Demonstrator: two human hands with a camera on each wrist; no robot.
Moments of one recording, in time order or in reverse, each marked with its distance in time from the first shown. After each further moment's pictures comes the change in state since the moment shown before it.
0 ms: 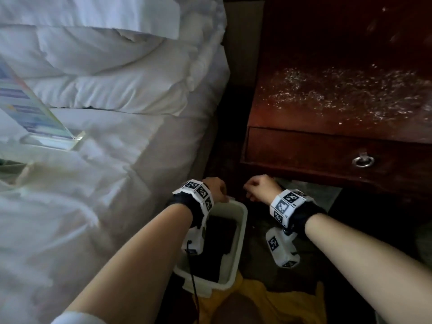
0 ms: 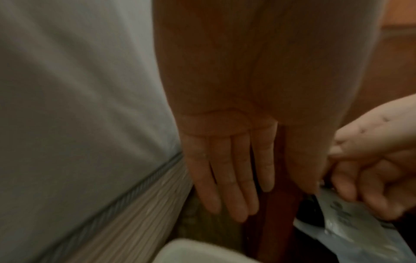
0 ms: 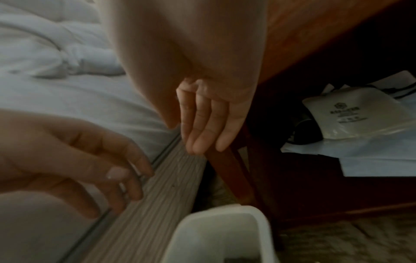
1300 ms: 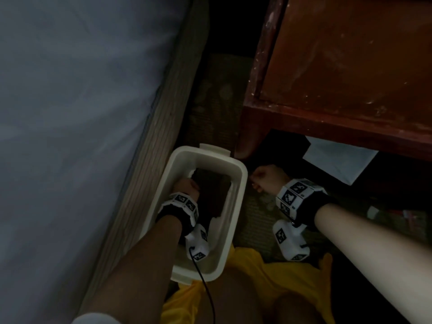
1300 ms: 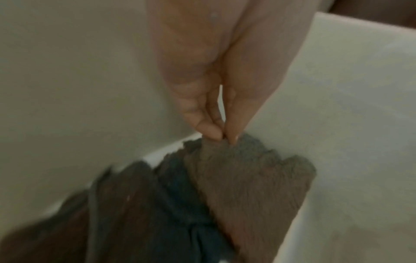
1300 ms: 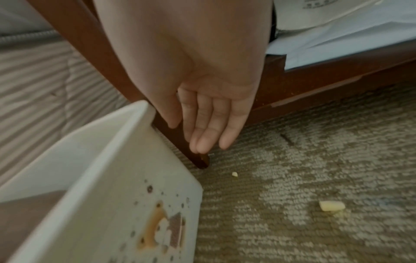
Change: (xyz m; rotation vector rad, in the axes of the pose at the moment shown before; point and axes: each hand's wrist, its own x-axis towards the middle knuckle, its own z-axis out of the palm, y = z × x) left_hand 0.142 -0.109 0.205 -0.437 -0.011 -0.545; right_hand 0.093 0.156 0.075 -0.047 -0.265 0.321
